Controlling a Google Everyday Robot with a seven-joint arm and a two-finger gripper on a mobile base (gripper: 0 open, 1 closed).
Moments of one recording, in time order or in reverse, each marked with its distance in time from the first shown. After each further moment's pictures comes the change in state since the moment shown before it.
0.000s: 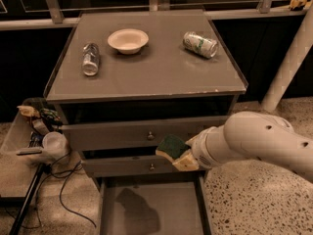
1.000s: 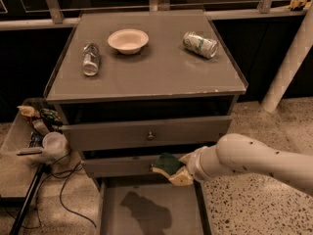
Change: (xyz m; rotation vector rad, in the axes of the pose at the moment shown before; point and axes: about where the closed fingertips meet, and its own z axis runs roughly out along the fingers) arm 0.044 0.011 0.092 -0.116 -0.027 -0.022
